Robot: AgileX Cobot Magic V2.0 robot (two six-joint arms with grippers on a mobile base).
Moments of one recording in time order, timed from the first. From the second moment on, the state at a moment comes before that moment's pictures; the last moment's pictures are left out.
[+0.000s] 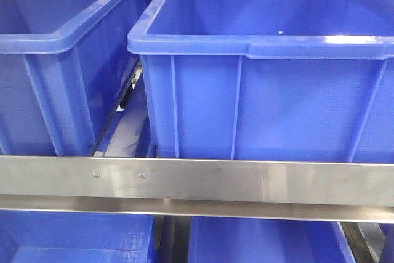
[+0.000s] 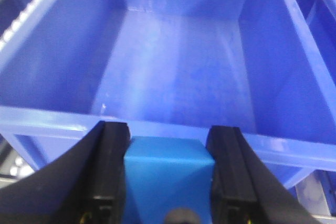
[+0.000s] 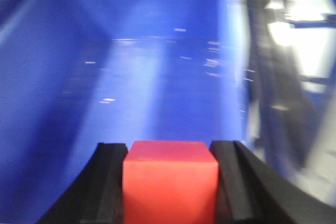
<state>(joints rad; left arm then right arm) -0.16 0.59 -0.50 0.26 0.34 -0.41 0.19 0.83 -0.69 0.00 0.20 0.16</state>
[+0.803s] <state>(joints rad) -0.16 1.22 -0.88 0.27 0.16 -0.41 0.24 1.33 -0.94 -0.01 0.06 0.16</state>
